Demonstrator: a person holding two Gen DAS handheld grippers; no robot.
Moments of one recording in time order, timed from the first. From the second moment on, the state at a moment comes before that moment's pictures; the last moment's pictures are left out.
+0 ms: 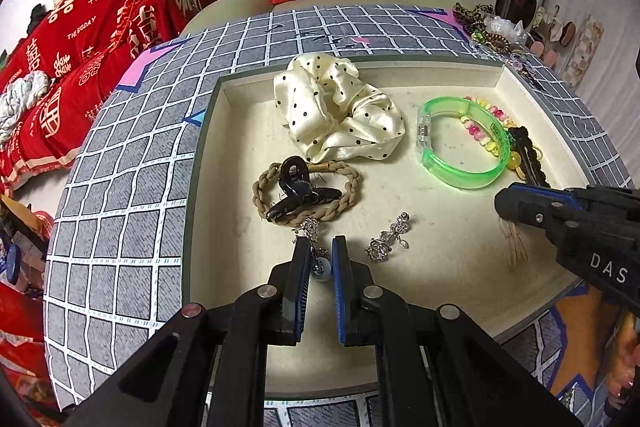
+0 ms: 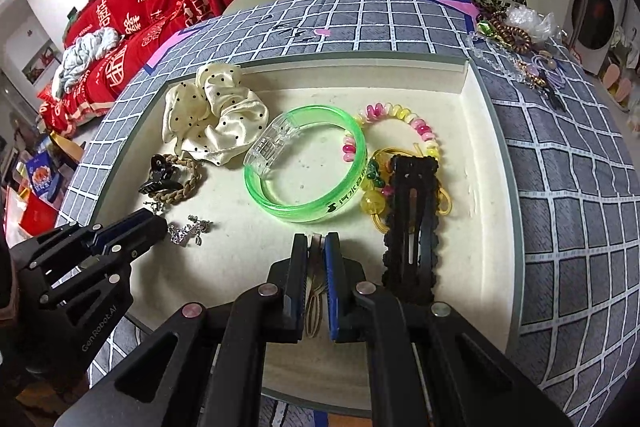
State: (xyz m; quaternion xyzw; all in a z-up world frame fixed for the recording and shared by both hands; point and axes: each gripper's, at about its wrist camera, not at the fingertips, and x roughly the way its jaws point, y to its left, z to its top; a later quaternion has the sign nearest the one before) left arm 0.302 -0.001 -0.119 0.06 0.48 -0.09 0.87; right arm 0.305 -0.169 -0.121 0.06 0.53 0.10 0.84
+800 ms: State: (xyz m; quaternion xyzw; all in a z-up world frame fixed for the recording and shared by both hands) left arm 0.303 -0.007 -0.113 0.08 0.47 -0.07 0.87; right arm 0.294 -0.193 -0.094 0.10 0.51 0.09 0.85
